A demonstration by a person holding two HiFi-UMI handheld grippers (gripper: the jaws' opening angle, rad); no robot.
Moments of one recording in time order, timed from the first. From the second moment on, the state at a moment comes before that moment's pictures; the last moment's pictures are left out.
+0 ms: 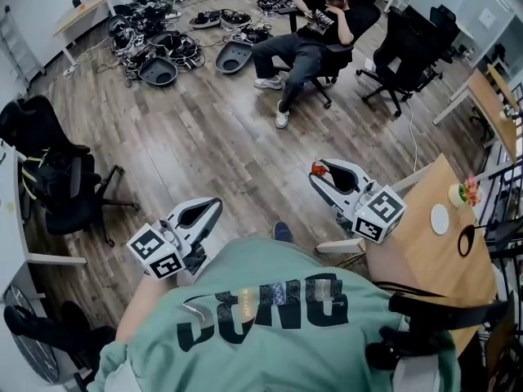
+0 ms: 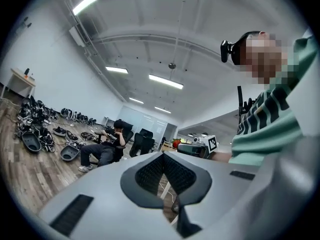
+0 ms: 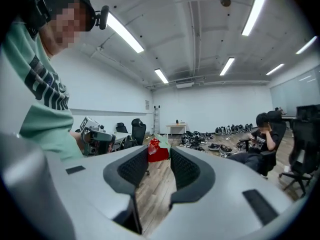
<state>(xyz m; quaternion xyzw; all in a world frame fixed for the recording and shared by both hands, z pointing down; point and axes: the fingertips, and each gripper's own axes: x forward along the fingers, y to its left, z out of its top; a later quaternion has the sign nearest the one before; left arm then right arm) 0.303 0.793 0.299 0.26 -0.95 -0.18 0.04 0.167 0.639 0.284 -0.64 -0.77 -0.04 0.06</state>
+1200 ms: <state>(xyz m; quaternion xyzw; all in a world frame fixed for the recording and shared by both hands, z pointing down) -0.212 0.454 0.308 0.62 -0.76 -0.10 0.17 -0.166 0.268 0.350 -0.28 -0.95 0.08 0.07</state>
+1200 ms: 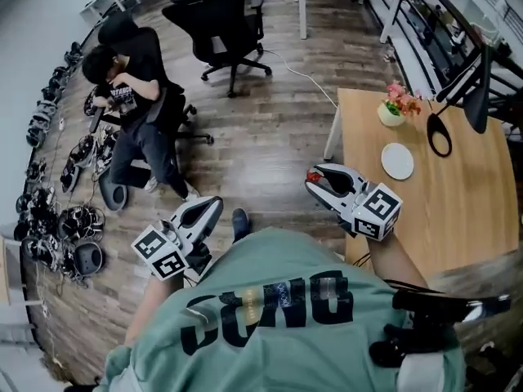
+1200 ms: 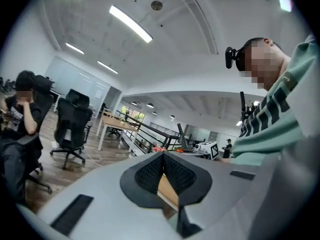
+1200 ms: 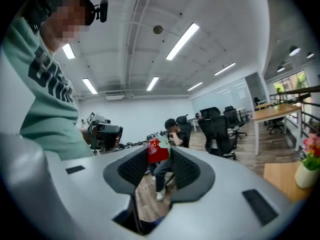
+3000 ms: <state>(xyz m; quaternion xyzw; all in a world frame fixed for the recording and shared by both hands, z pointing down) -0.165 -0.049 0.381 0.94 -0.19 0.09 0.28 -0.032 -0.066 0.417 0.31 -0.94 0.15 0.05</state>
